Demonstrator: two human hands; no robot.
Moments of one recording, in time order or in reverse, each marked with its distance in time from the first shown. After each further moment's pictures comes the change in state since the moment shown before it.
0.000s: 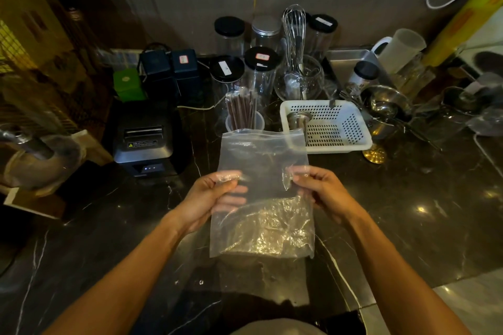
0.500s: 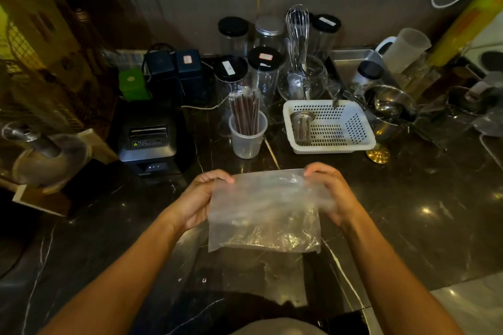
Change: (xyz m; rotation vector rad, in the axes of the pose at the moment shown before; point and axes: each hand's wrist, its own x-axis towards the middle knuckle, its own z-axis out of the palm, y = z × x) left_hand -0.005 0.006 -0.010 -0.244 -0.062 -0.027; right_hand -0.002 -0.002 0.006 0.239 -0.005 -0.068
